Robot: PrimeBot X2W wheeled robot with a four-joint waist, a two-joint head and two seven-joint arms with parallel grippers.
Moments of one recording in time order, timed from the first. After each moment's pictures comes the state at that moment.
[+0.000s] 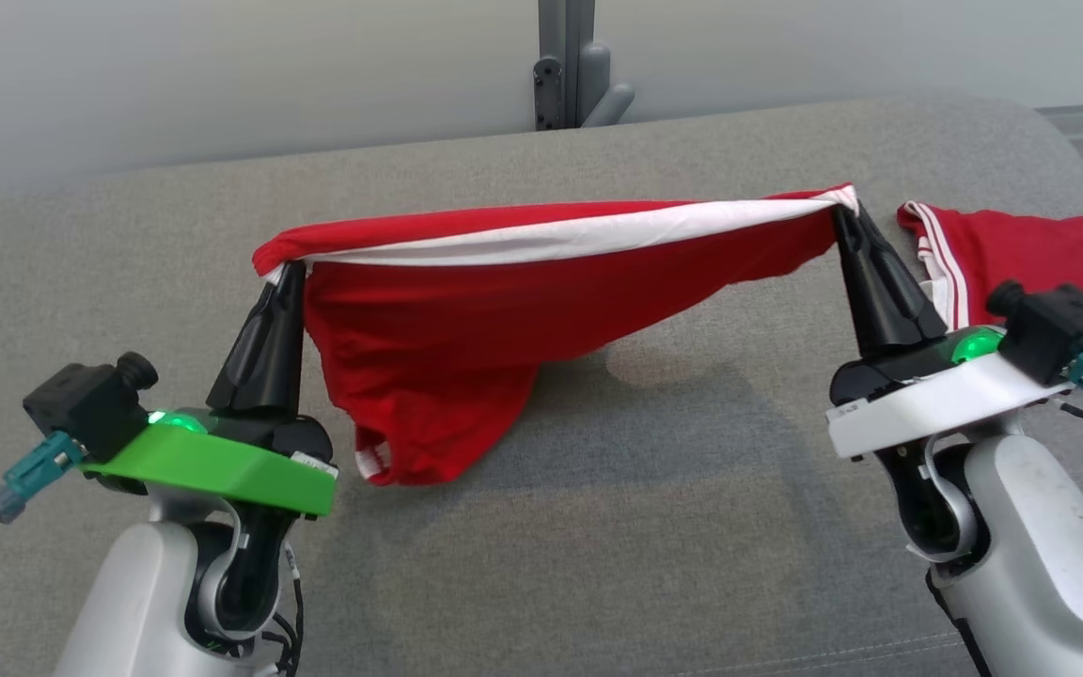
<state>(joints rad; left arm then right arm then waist) -0.28 0.19 -0.24 0.08 -0.75 -0.13 -0.13 -0.37 -0.21 0.24 0.14 0.51 0.13 -0.24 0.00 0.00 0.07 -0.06</state>
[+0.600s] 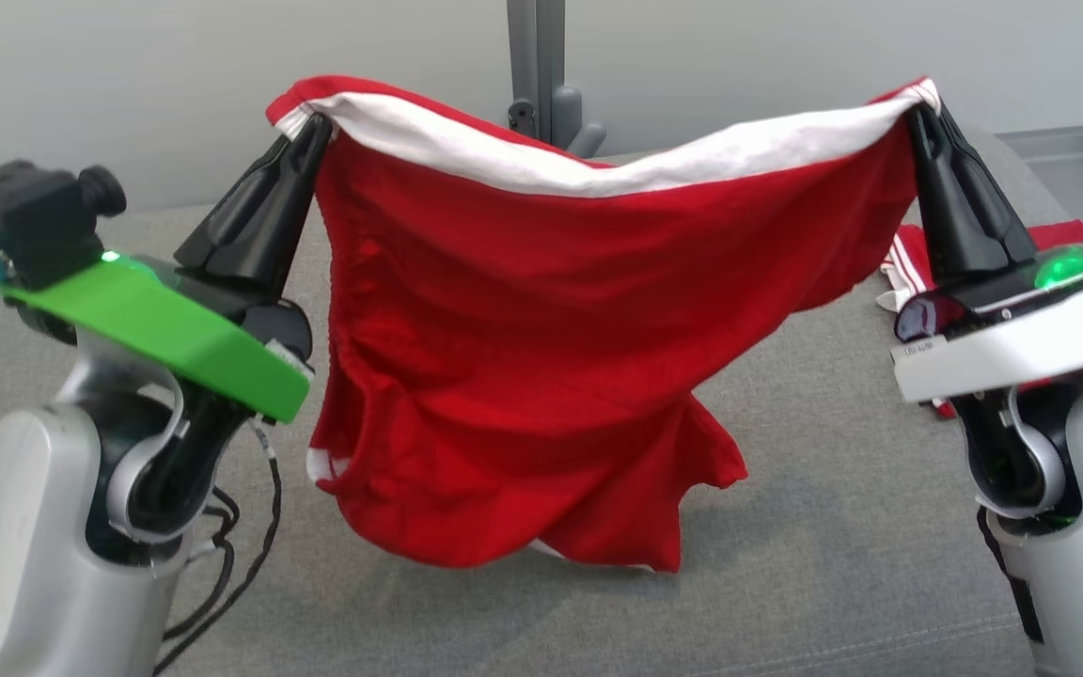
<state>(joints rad) -0.47 0.32 -0.27 -0.22 -0.82 -0.05 0.27 -0.36 -0.23 0.11 -0.20 0.49 0.13 -0.01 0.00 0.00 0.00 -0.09</state>
